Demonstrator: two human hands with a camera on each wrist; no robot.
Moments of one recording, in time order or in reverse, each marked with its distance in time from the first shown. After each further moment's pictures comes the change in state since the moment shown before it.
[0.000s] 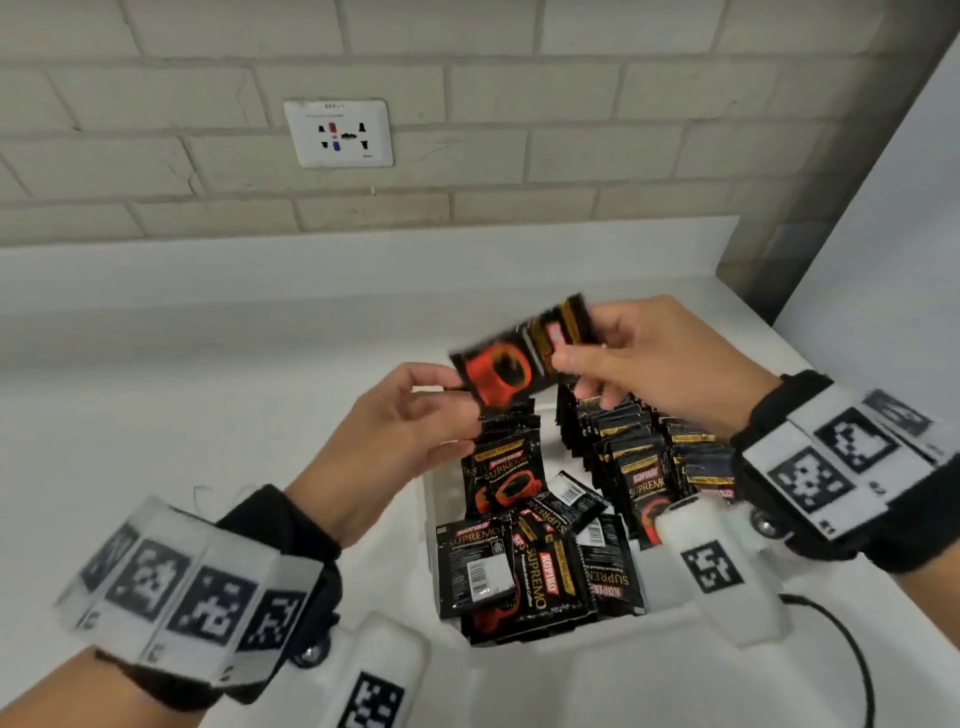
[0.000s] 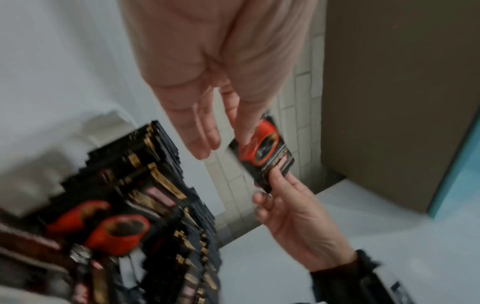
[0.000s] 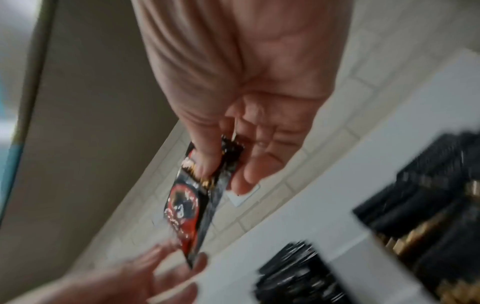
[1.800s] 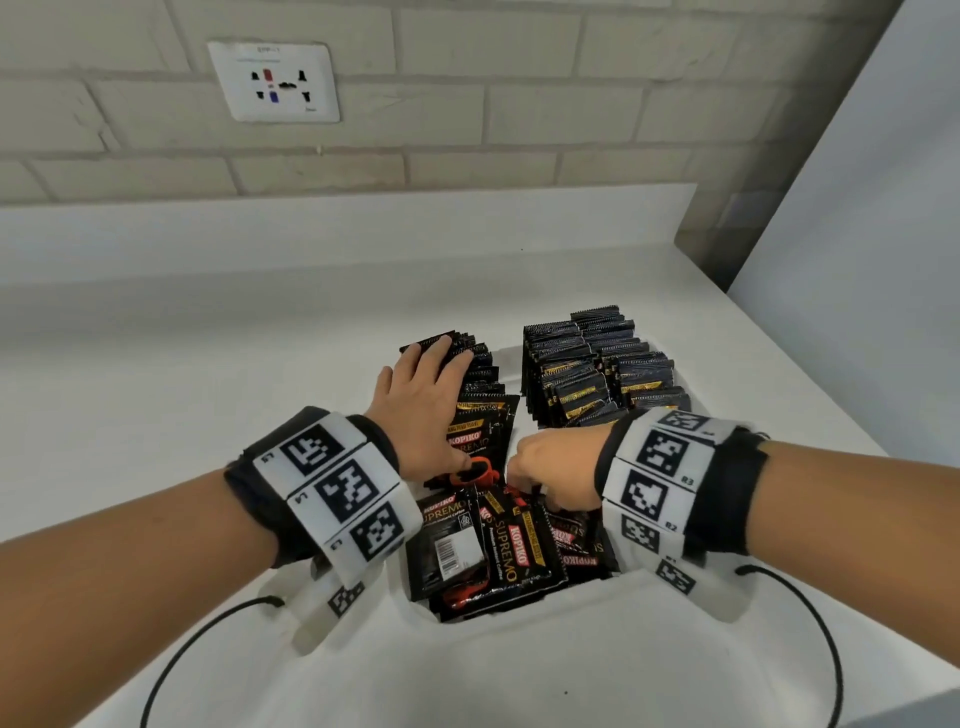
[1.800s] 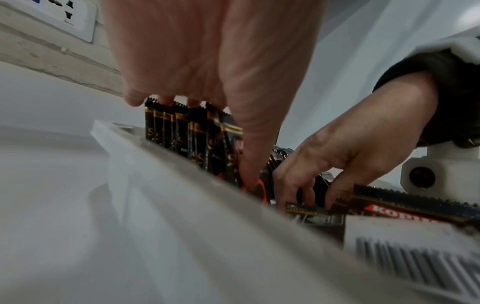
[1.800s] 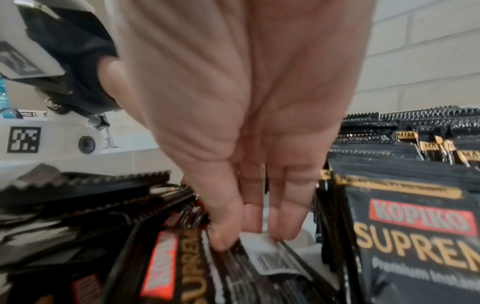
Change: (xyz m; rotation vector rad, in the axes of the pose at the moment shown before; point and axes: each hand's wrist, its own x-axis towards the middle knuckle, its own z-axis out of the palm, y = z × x) left_hand 0.052 -0.034 0.021 1.573 -0.221 0.154; right_hand 0.004 0.053 0.063 -1.083 -0.782 0.123
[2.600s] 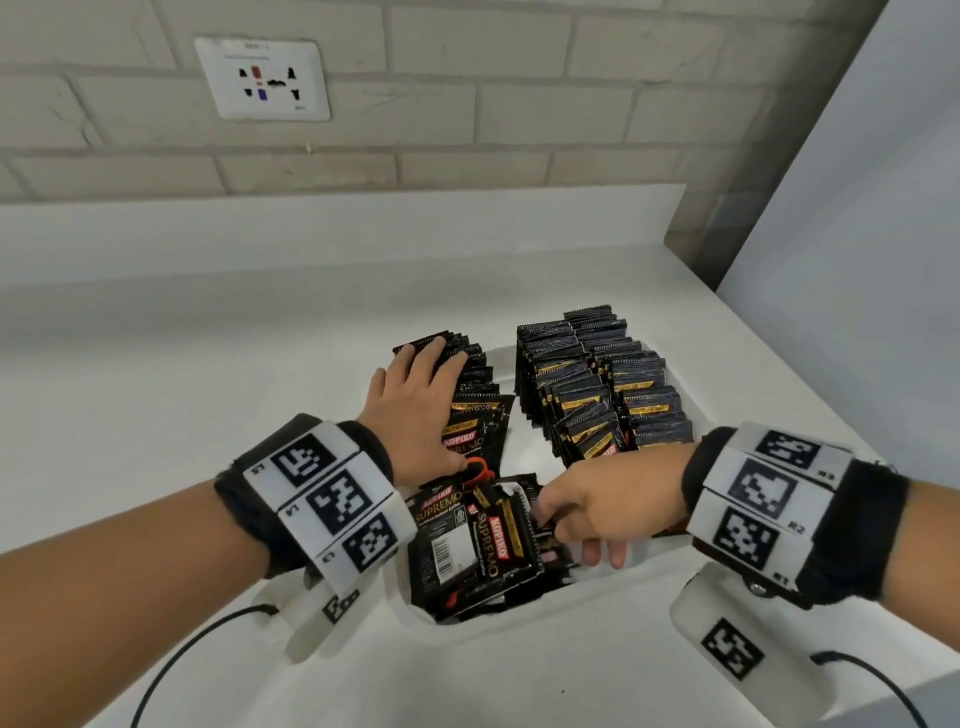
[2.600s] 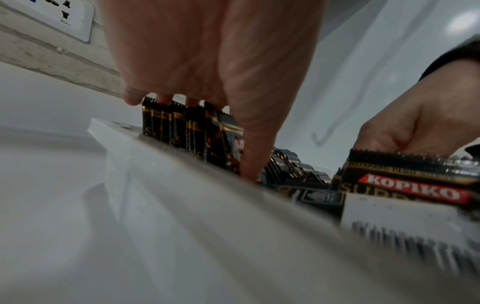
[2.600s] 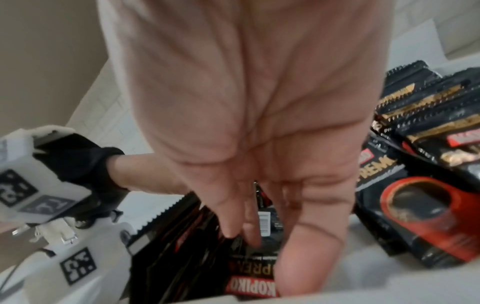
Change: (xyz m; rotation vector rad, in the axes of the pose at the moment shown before) left_hand -0.003 -0.001 0.000 -0.019 -0.004 0.007; right_hand -0.041 0.007 0.011 0.631 -0.173 0.109
